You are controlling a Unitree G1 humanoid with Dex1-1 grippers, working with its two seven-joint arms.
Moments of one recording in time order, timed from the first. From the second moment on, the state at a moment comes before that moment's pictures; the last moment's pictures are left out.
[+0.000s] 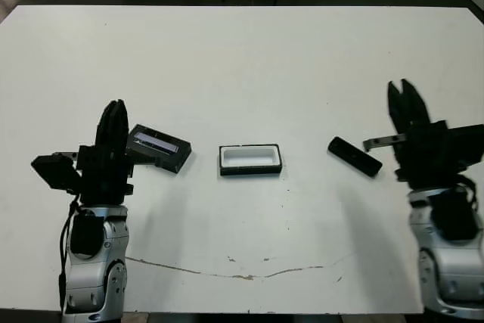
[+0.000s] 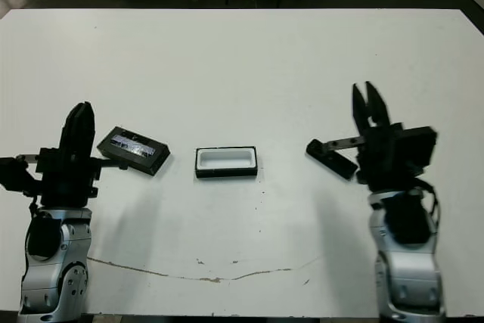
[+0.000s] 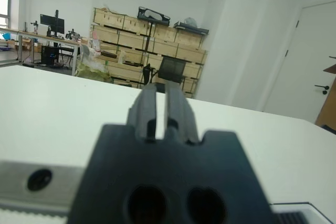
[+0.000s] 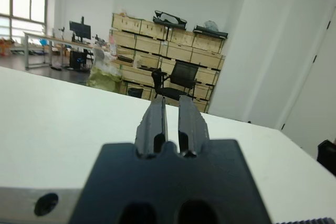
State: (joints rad) left arm 0.04 0.07 0.12 -0.24 -0.29 -0.19 -0.14; right arm -0.08 -0.35 -0.21 -0.36 0.10 0.08 0.20
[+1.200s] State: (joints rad) left arm 0.04 0.07 0.12 -0.22 -0.24 -0.25 -0.14; right arm -0.19 -0.76 -0.10 -0.17 0.14 0.32 0.67
